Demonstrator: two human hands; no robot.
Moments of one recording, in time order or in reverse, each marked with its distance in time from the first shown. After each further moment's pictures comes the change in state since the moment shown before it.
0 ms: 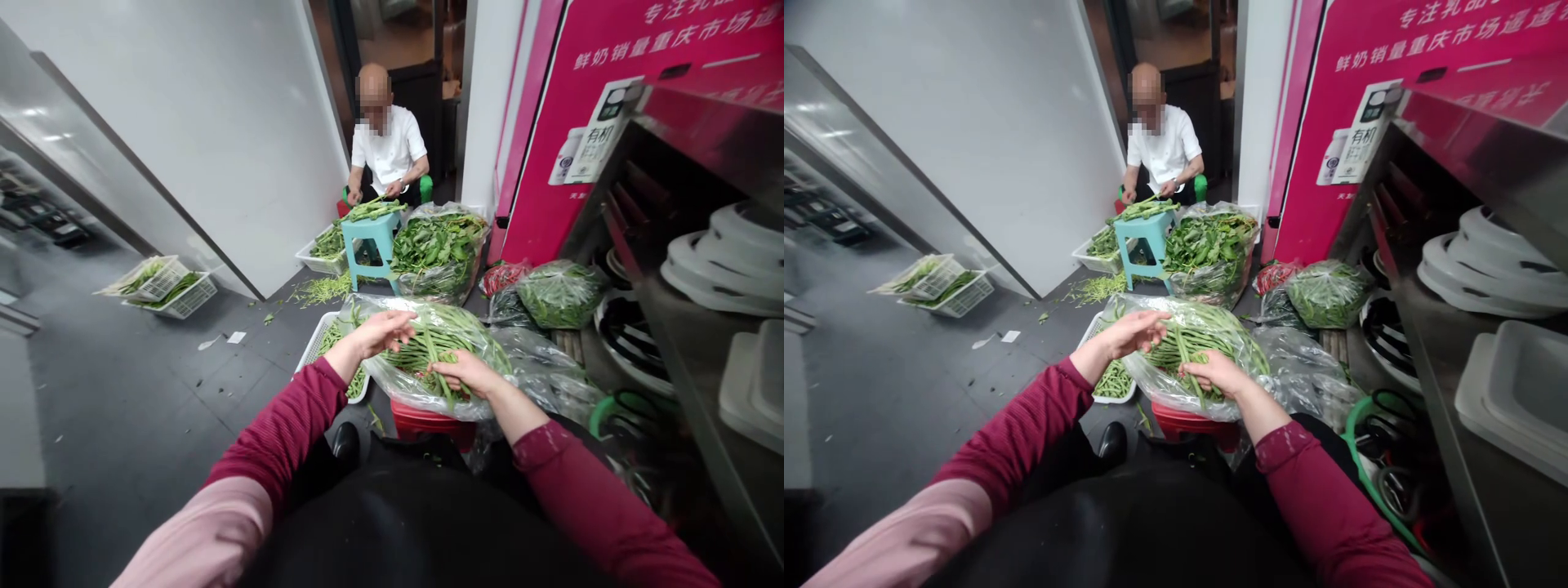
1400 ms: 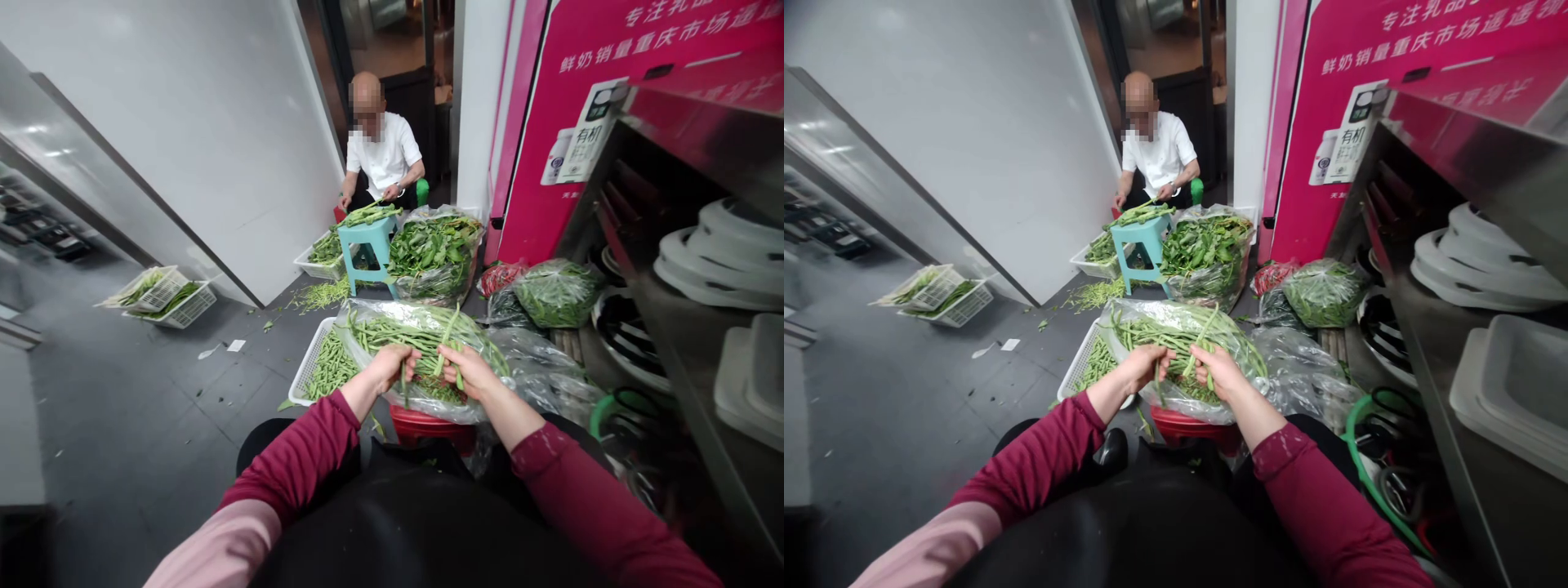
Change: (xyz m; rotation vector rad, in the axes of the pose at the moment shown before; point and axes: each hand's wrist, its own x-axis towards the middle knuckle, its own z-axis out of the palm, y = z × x) left_hand 0.008 -0.044 0.042 -0.392 0.237 -0.238; right_hand 0.010 0.007 0.003 0.410 0.287 -0.083
